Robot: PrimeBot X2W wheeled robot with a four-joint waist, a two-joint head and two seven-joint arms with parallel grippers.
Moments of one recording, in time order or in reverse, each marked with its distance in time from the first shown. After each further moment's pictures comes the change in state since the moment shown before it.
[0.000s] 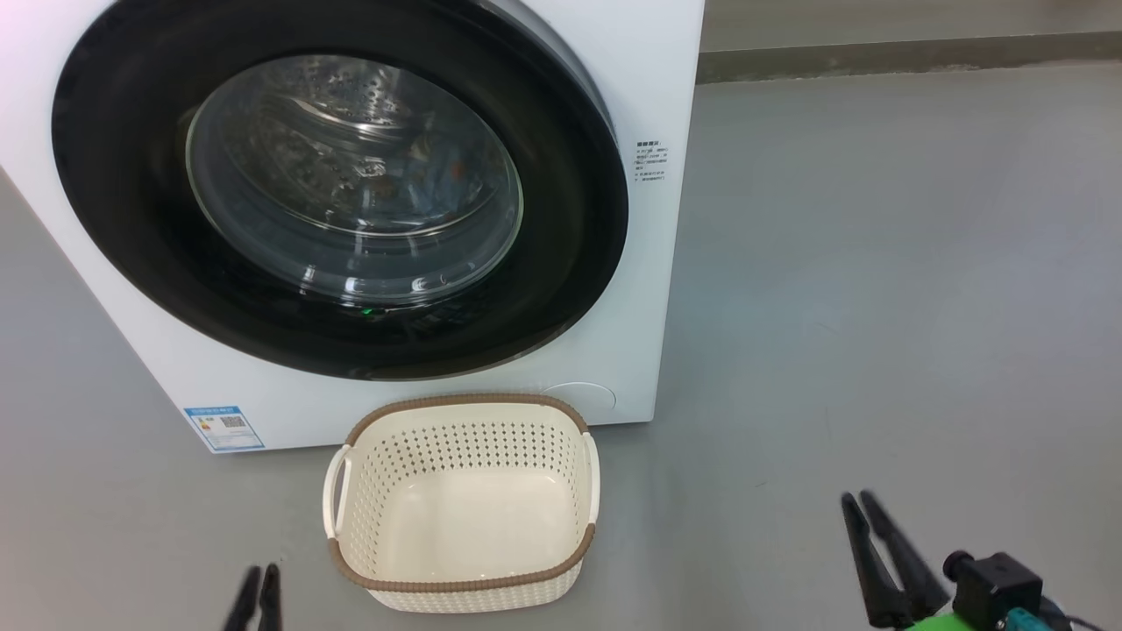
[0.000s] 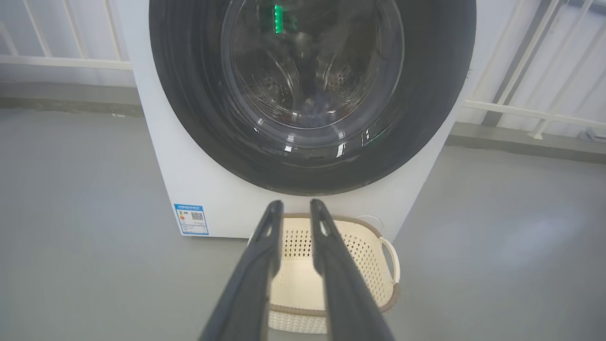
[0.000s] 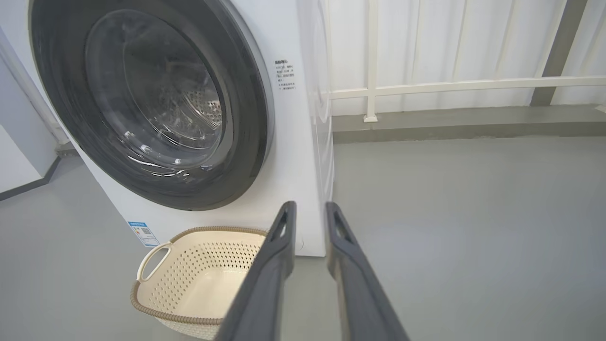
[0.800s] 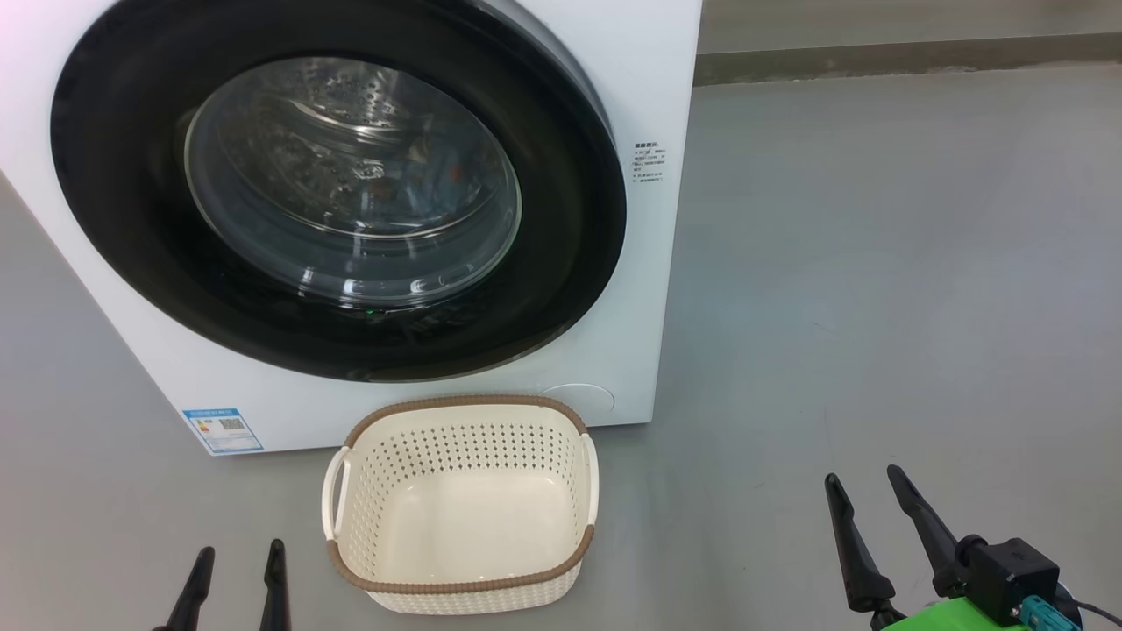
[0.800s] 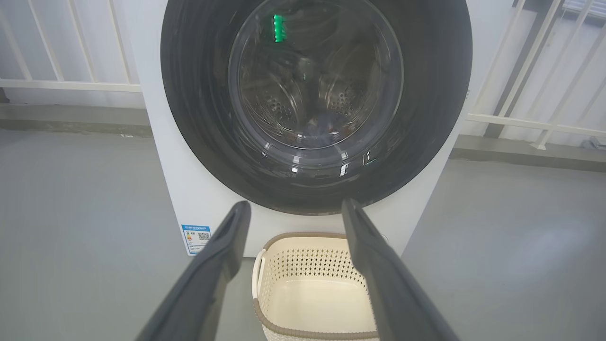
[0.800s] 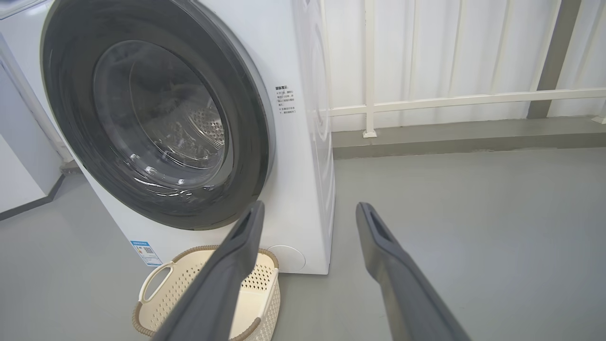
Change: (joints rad) left arm -0.003 0.013 0.005 -0.030 -0.006 0.000 -0.001; right arm -0.003 -0.001 0.002 -0.019 0.029 0.000 0.000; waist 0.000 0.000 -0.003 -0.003
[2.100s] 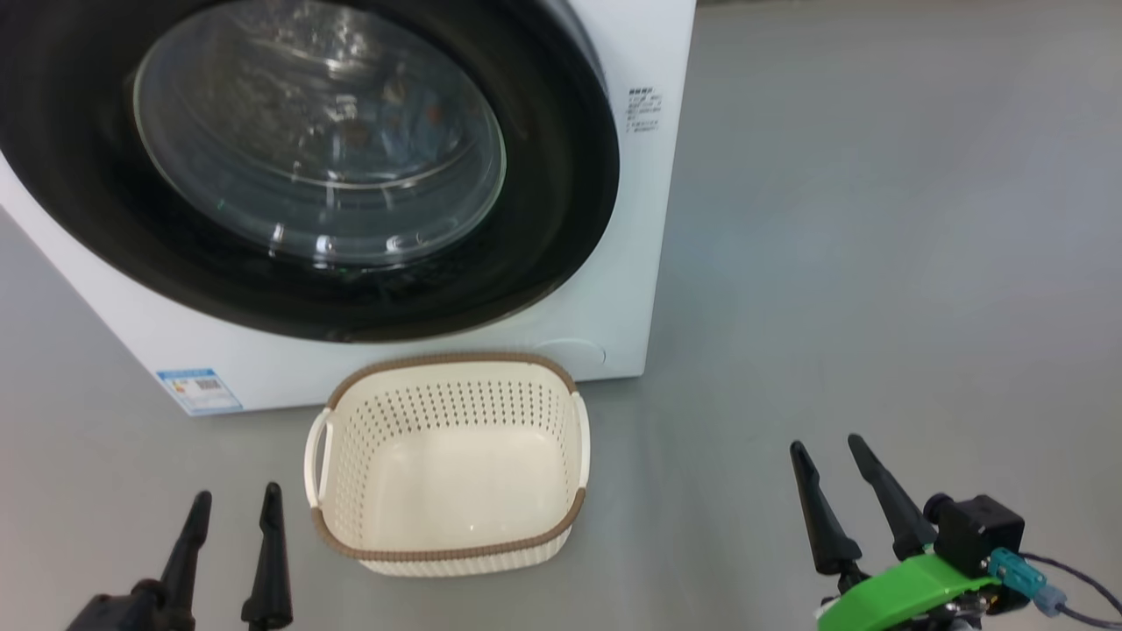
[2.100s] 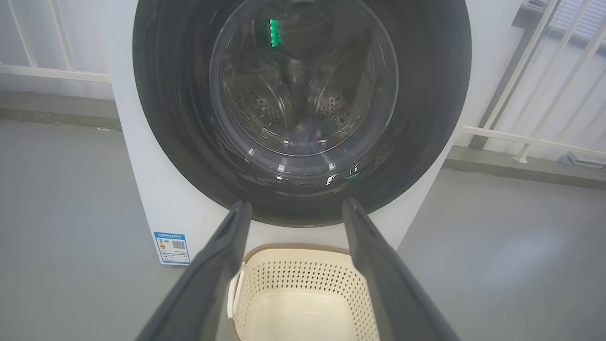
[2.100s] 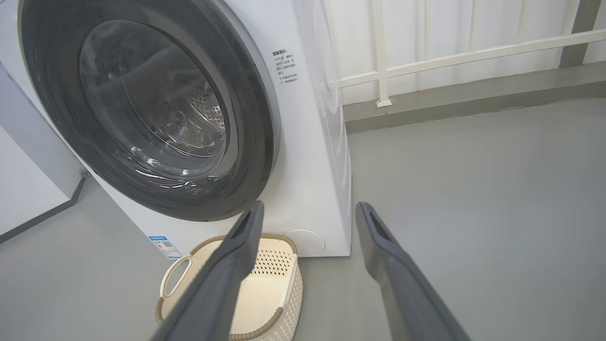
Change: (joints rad) left arm -0.087 0.013 -0.020 -0.019 -0.077 0.000 0.000; right arm -0.127 -0.007 0.067 0.120 0.107 0.000 0.000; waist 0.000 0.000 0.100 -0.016
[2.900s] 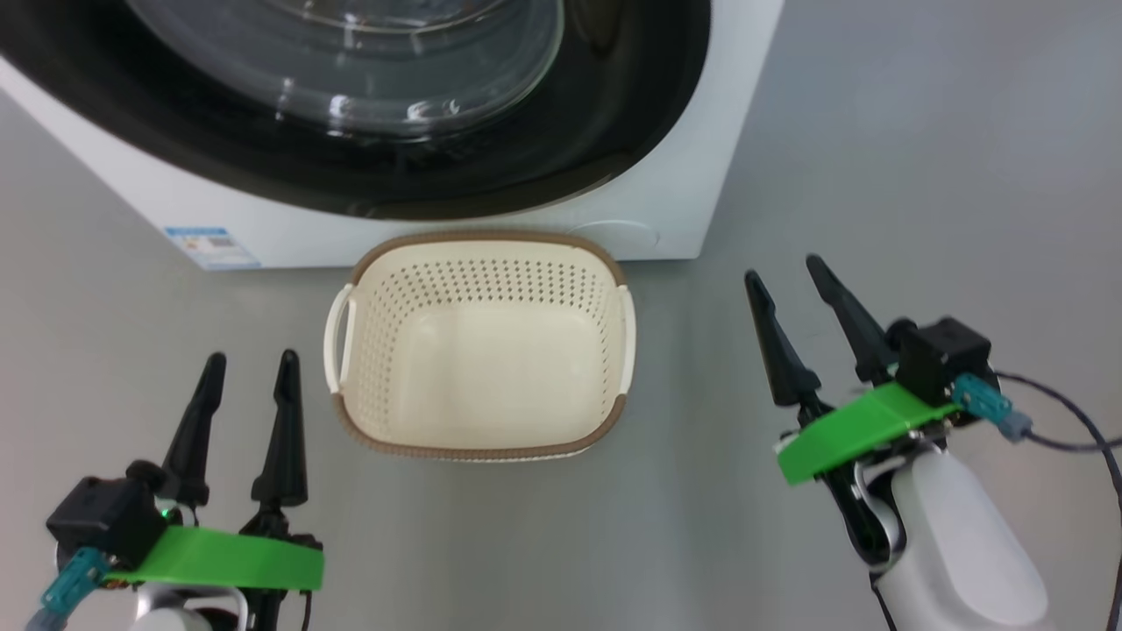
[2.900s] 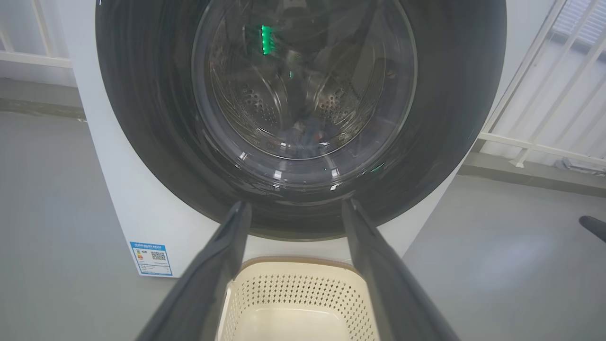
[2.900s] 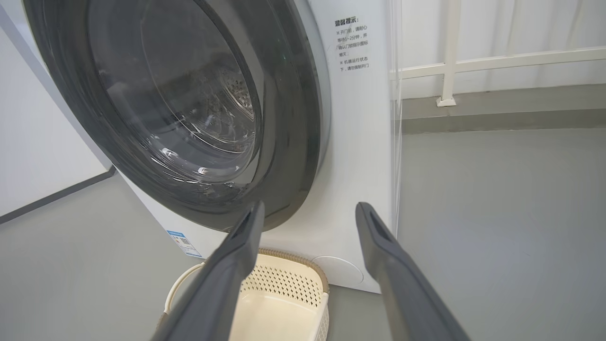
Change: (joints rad) left arm -0.215 0.029 -0.093 -0.041 -0.081 0.000 0.000; right arm -0.371 -0.014 0.076 0.122 -0.042 0.000 0.000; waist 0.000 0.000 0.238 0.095
